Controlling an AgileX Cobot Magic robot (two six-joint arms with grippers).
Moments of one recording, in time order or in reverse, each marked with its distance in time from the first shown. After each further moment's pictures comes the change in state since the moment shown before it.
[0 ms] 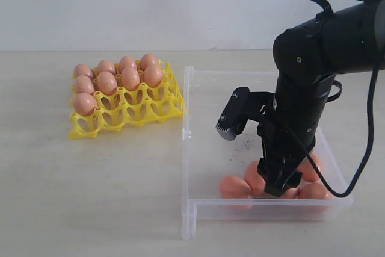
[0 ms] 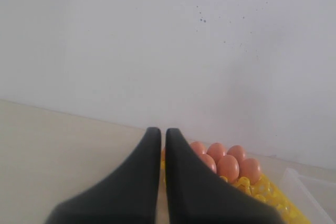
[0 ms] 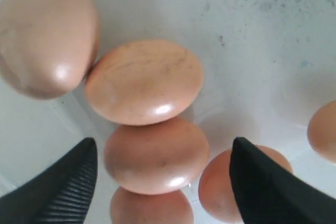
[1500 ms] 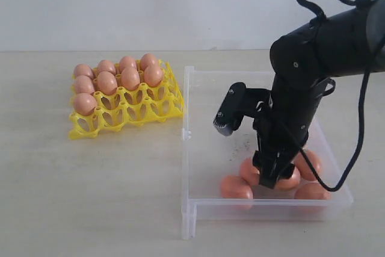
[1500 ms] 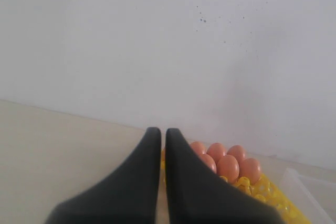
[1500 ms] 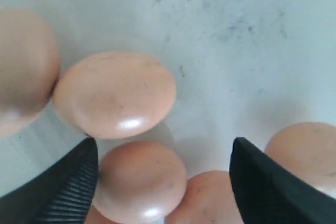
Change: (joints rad) left arm 0.000 0.000 0.000 0.000 0.000 0.000; right arm 0.000 0.017 -0.002 -0.055 -0.107 0.026
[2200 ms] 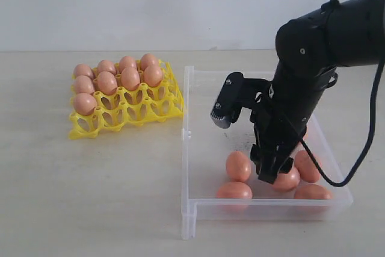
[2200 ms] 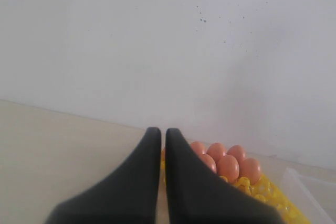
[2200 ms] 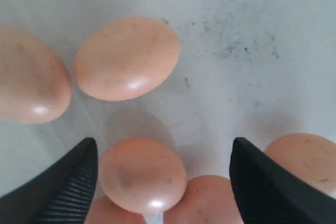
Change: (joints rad) left arm 0.000 0.000 0.000 0.000 0.000 0.000; right arm 0.000 -0.037 -0.010 0.062 0.018 -0.095
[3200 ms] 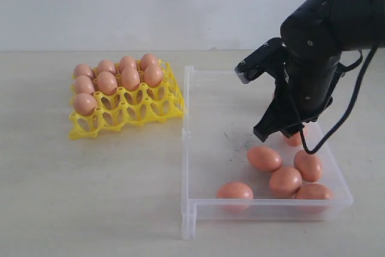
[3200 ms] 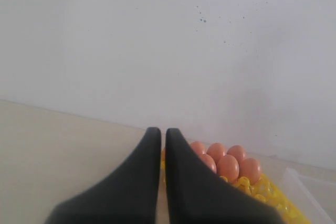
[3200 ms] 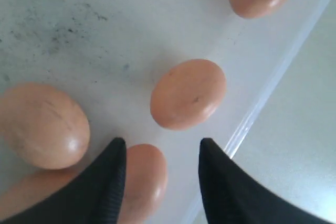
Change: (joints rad) left arm 0.000 0.000 0.000 0.000 0.000 0.000; right arm -0.041 0.025 -0.076 -0.317 0.048 0.727
